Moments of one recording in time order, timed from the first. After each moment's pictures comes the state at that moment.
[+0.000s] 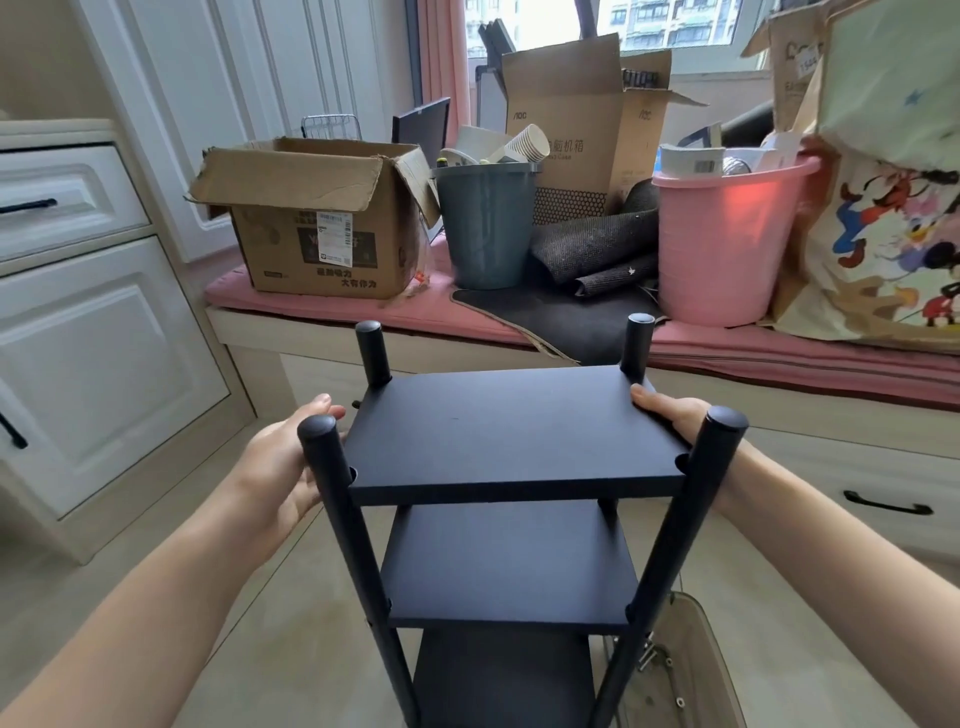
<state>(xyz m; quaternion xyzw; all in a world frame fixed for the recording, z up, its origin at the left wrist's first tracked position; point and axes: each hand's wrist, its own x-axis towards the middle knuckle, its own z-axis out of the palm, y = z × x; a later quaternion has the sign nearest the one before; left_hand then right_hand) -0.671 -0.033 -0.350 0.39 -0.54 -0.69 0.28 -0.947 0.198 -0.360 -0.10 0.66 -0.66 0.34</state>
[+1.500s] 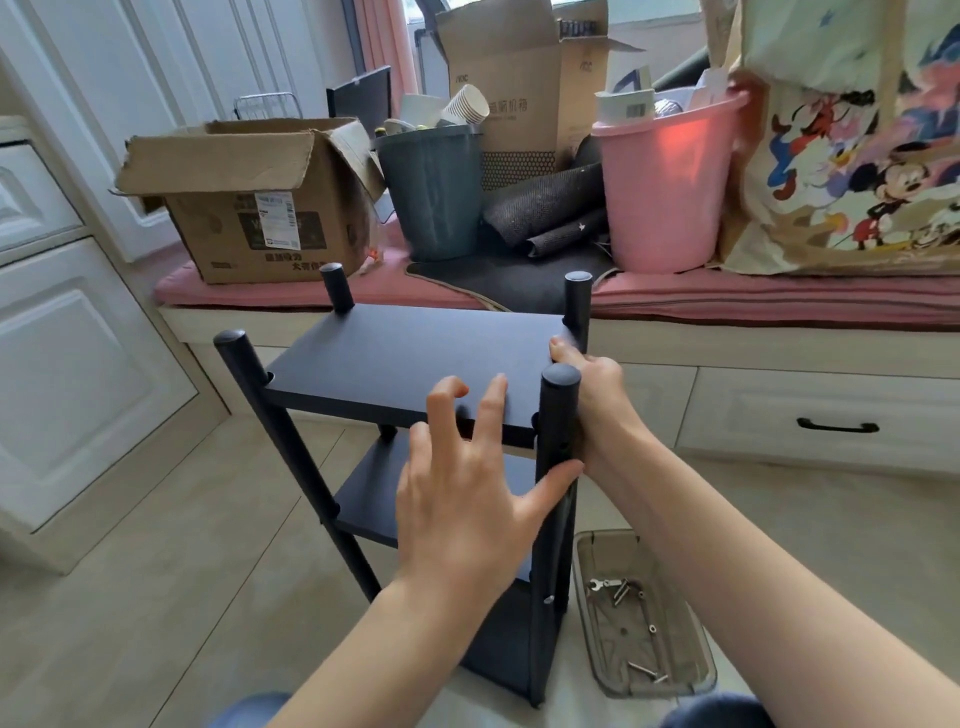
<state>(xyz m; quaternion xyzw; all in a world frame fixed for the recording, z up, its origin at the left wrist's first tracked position) -0.737 0.155 -0.375 0.28 -0.91 -0.10 0.28 -0.884 0.189 -0.365 -0.07 0.57 -0.77 0.27</state>
